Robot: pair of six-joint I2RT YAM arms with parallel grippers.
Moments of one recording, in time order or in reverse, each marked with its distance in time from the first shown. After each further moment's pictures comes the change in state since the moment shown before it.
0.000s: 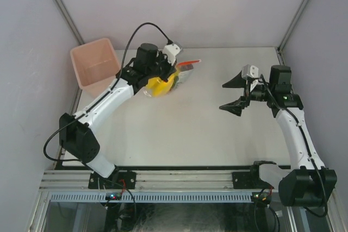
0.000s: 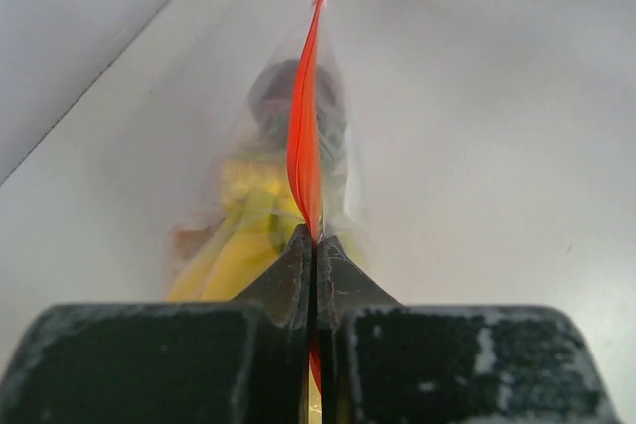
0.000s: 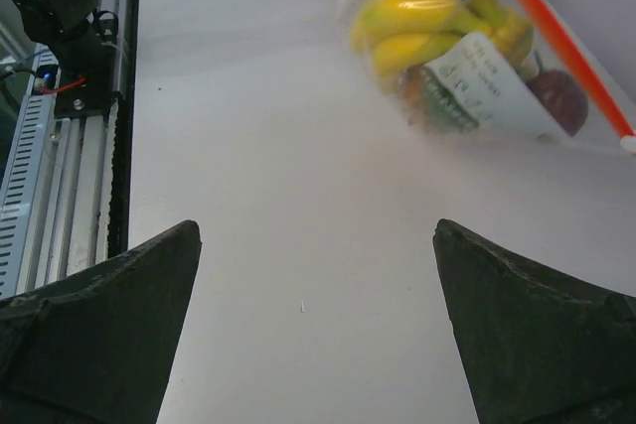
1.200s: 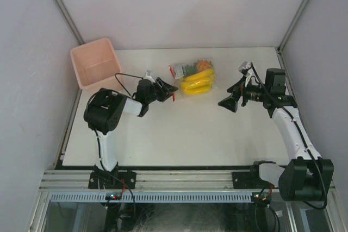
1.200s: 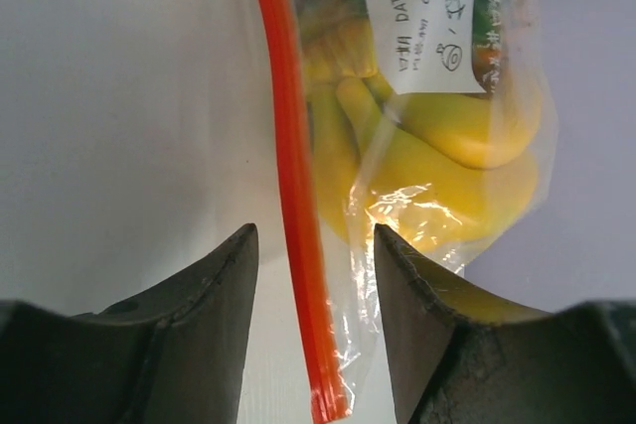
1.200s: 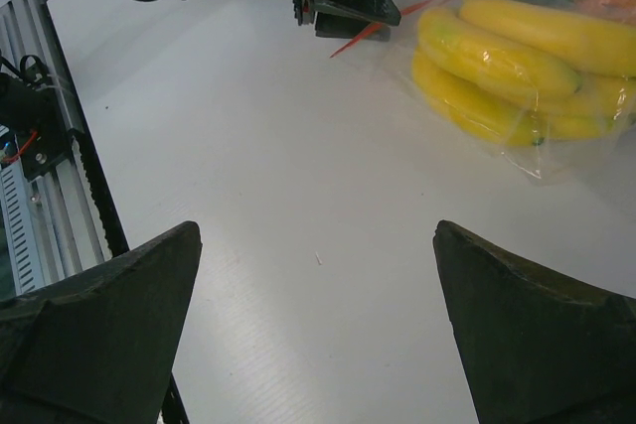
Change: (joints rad) left arm 0.159 0.400 -0.603 1.089 0.074 -1.273; right arm 0.004 0.063 -0.091 0.132 0.276 0.346
